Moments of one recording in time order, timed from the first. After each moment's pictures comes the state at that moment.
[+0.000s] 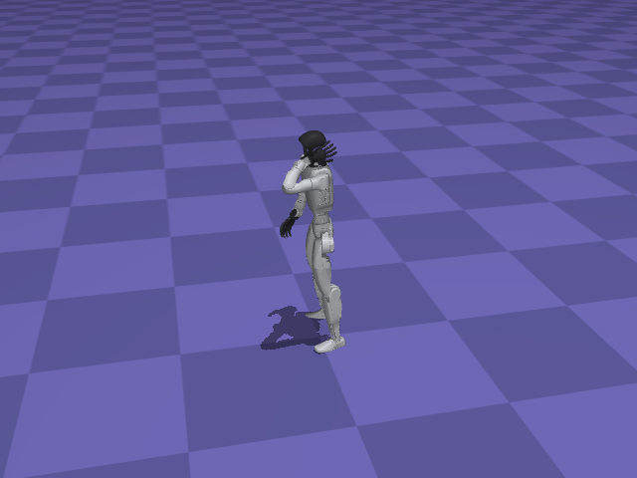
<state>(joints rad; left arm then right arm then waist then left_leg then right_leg) -1.65 0.34 -0.70 -0.81 0.53 -0.34 0.87 0.00 -0.22 0.52 1.01 0.19 -0.09 -0.26 0.20 -0.23 0.02 0.00 0.09 0.42 -0.04 -0.16 -0.19 -0.09 -0.23 -0.29 0.06 -0.03 0.24</state>
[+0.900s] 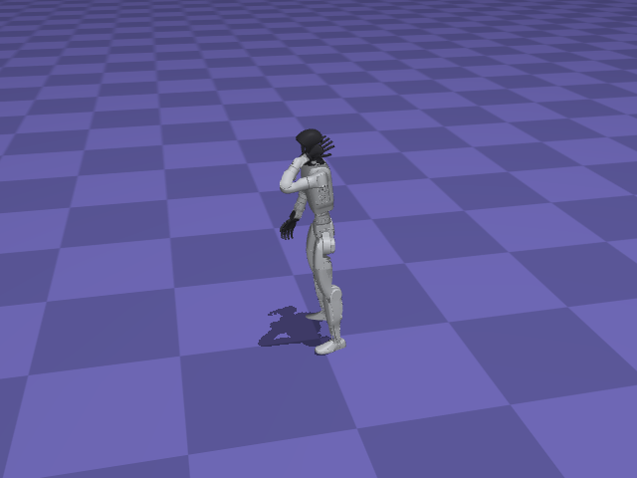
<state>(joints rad) -1.59 0.21 -0.59 -0.80 0.26 -0.40 0.63 -0.04 -0.22 0.40 1.05 0.26 -0.04 -0.20 0.17 -0.16 0.06 0.01 0.10 0.42 -0.06 -0.15 -0.19 -0.07 -0.21 -0.30 0.05 -0.03 0.24</state>
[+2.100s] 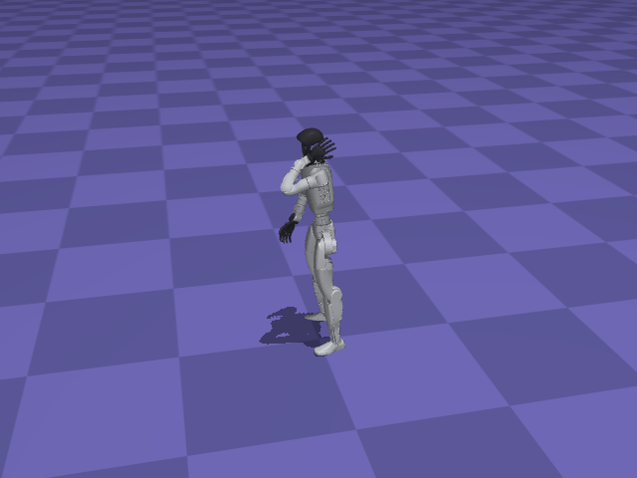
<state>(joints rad) -1.42 0.06 -0.55 -0.87 0.27 -0.46 0.55 -0.05 -0.22 0.46 1.03 0.29 -0.07 -0.21 0.11 -0.11 0.04 -0.01 0.09 0.36 -0.06 -0.12 -0.23 -0.05 -0.23 -0.35 0.06 -0.06 0.19</state>
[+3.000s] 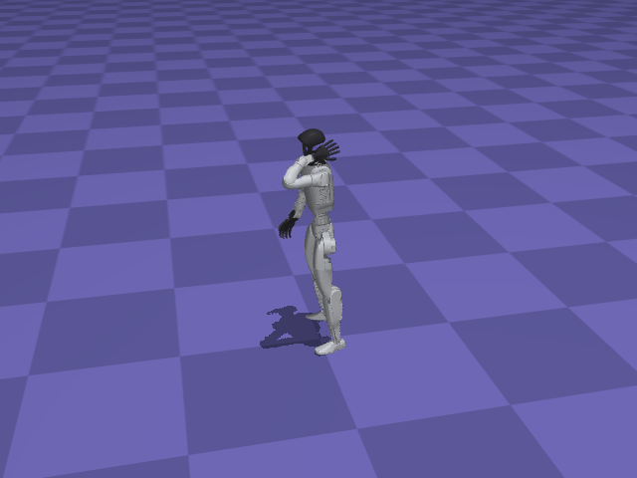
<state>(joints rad) -1.70 0.30 -0.64 -0.86 0.37 -0.38 0.67 0.04 -0.26 0.38 1.01 0.29 -0.08 -0.24 0.16 -0.14 0.03 -0.01 0.10 0.35 -0.04 -0.15 -0.19 -0.04 -0.22 -0.36 0.06 -0.06 0.20</state>
